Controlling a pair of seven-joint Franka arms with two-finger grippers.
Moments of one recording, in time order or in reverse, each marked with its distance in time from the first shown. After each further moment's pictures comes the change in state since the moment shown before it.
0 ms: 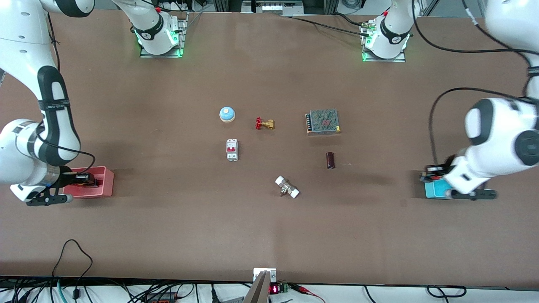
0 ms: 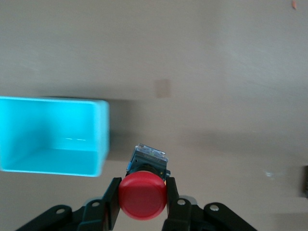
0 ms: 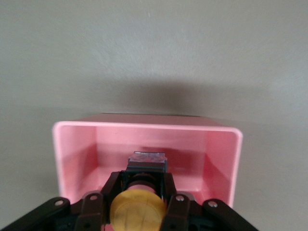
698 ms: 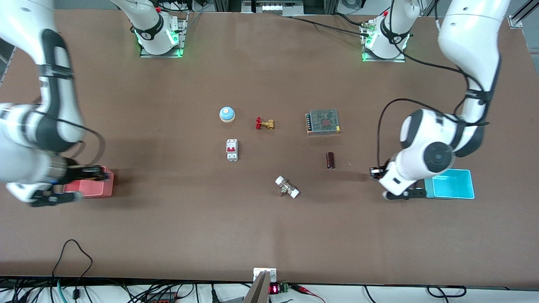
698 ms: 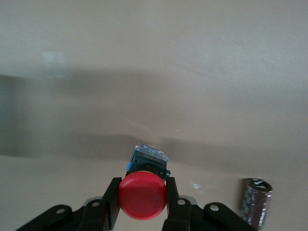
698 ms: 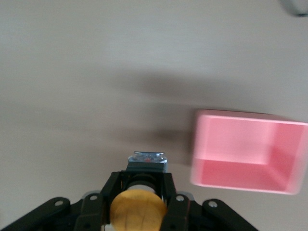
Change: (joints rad) left arm -0.185 0.111 -0.008 -0.012 -0.024 0.091 -0.255; right arm 0.207 -0.104 0.028 0.078 0.002 -0.247 0.214
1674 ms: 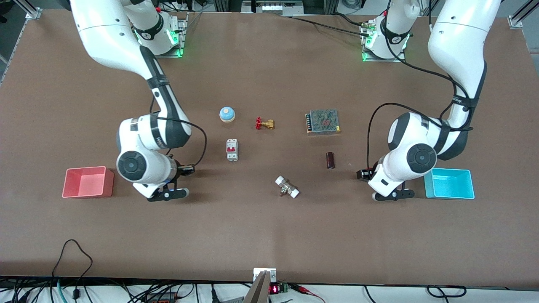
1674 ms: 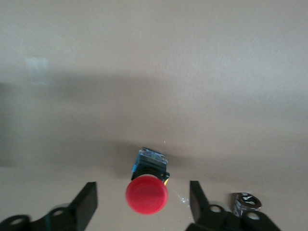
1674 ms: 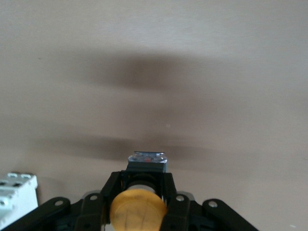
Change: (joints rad) left arm -0.008 0.005 0.005 0.010 0.000 0.044 -0.031; right arm 0.308 0.150 0.002 -0.028 0.033 0.138 0.303
